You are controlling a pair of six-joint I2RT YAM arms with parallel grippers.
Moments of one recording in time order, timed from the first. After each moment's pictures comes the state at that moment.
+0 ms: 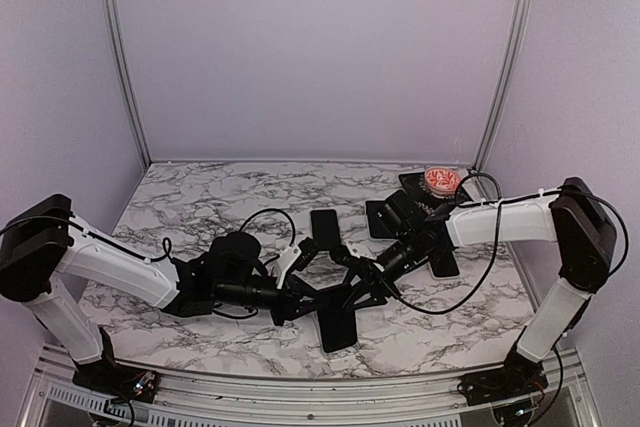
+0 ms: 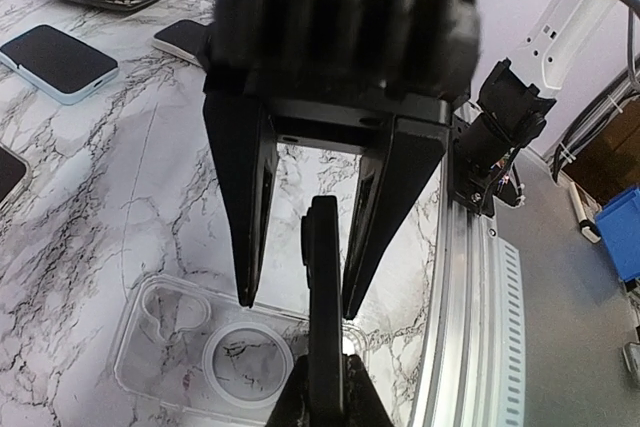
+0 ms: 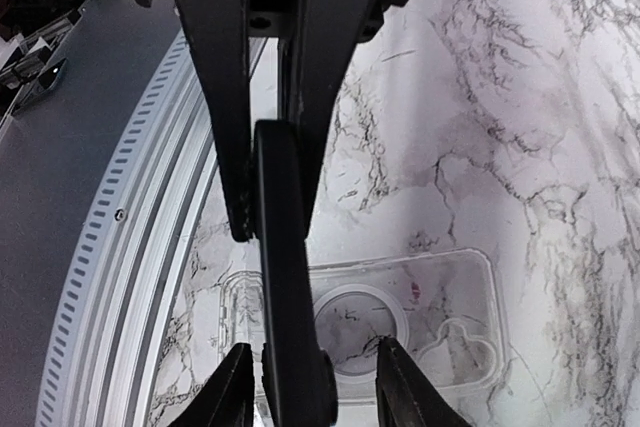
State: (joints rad) left arm -1.09 1.62 0.69 0.51 0.32 -0.31; right arm 0.74 1.70 1.00 -0.43 -0.90 -0.71
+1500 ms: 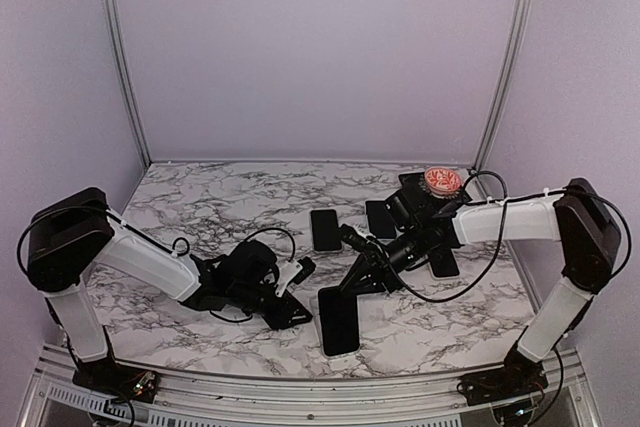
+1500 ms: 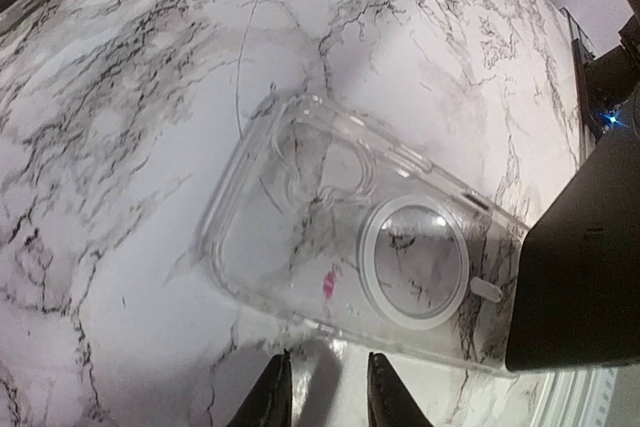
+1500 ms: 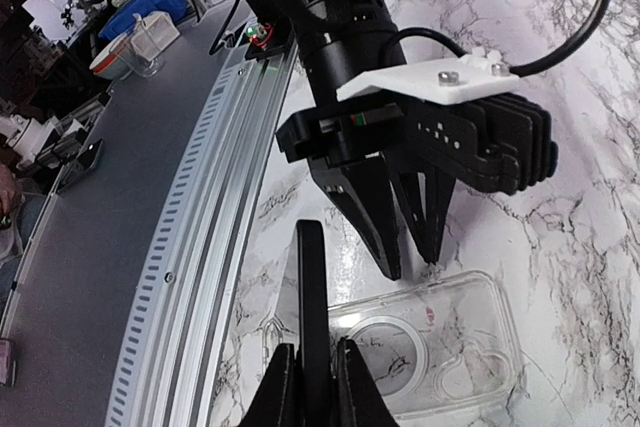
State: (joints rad) left arm -1.01 1.79 0.74 0.29 0.31 -0.29; right arm 0.69 1.68 0.98 -0.34 -1.04 -0.50
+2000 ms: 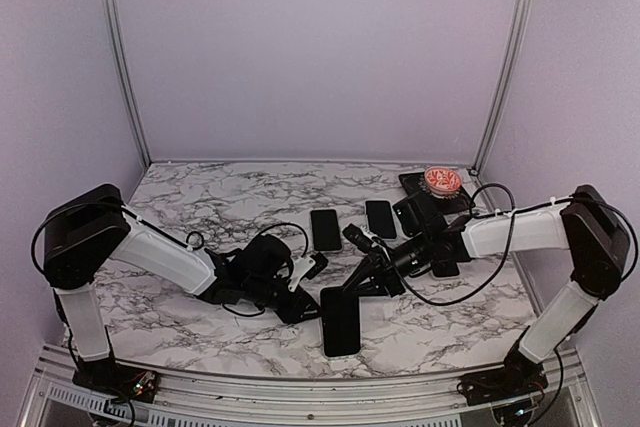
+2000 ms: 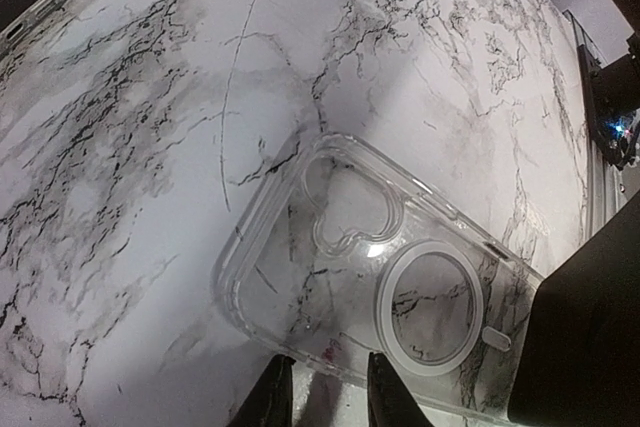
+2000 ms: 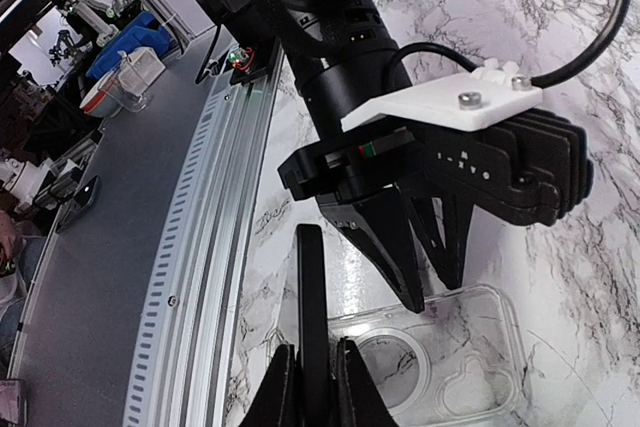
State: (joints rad) left arm -1.01 1.88 0.87 0.24 0.31 -0.27; right arm 0.69 1.60 0.83 -0.10 -1.02 -0.28
